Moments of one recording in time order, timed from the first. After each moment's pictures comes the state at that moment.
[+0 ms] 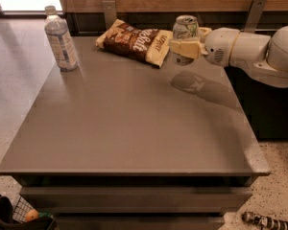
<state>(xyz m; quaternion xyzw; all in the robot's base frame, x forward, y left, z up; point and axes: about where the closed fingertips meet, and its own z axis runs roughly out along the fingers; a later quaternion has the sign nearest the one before) 0.673 -0.114 0.945 -0.36 0.65 0.29 0.61</state>
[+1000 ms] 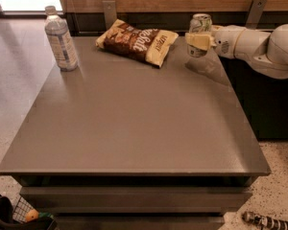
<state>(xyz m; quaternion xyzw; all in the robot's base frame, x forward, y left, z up) 0.767 -0.184 0.914 -0.29 0.70 0.24 0.61</state>
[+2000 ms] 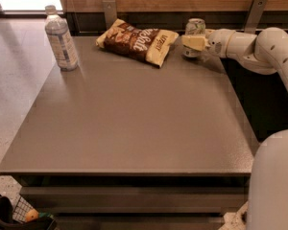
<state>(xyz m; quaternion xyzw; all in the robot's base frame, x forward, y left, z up) 0.826 -0.188 0.876 -0.28 0.69 0.28 0.60</state>
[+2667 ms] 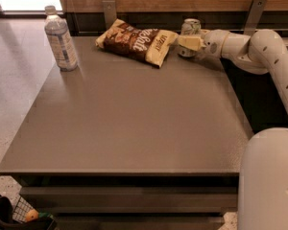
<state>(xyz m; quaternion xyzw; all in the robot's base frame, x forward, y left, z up) 0.839 -0.176 0.866 -0.29 0.68 0.30 0.60</state>
